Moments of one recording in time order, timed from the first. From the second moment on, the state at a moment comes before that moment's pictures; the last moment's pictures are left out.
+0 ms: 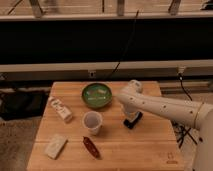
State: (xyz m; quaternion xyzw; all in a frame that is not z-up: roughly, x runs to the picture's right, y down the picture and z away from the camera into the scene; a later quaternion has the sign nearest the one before) arm 0.161 0.185 0.843 -0.33 -0.06 -0.35 0.88
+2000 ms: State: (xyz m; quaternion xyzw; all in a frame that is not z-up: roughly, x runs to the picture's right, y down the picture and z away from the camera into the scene) arm 0.193 0.175 0.854 -0.32 -0.06 -0.31 0.89
